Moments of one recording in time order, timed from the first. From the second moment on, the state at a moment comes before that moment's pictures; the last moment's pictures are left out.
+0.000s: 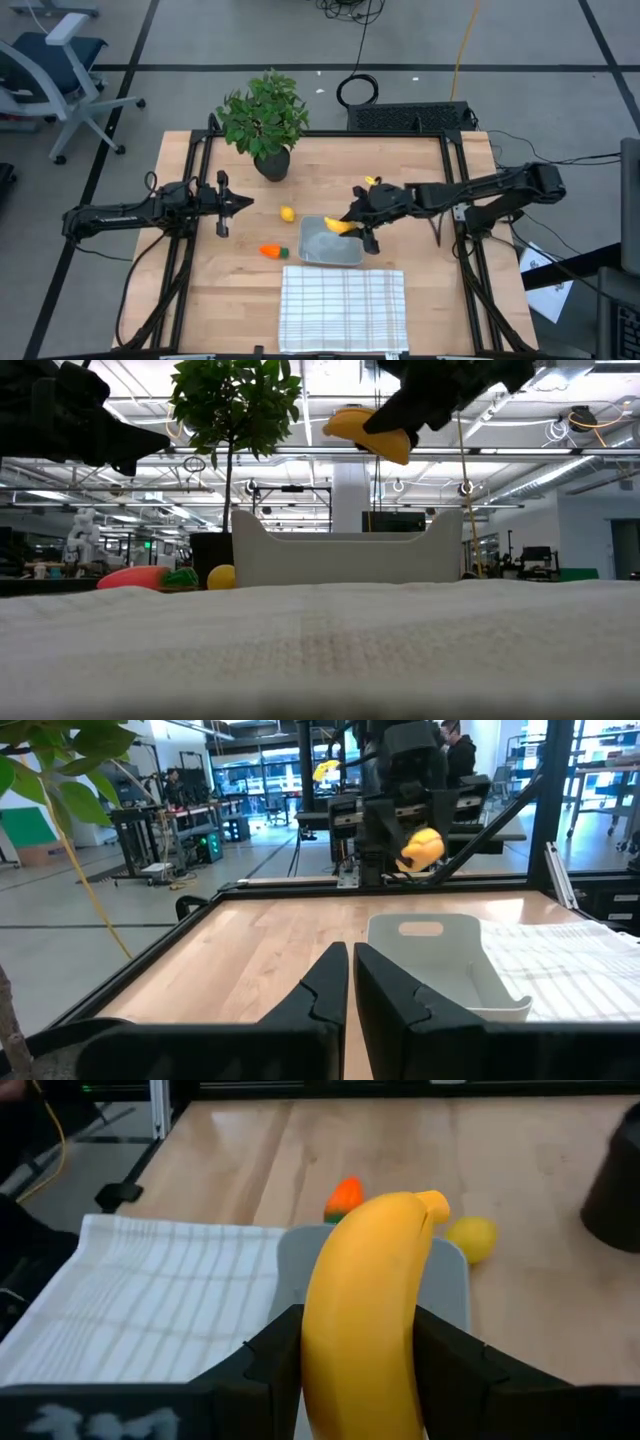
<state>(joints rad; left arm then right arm) 0.14 0.18 0.05 0.15 0.07 0.07 0.06 1.40 0.90 -0.07 -0.14 0.04</state>
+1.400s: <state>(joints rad) 0.14 0.18 0.05 0.15 0.08 0.04 0.19 1.77 1.09 -0.11 0.08 0.15</state>
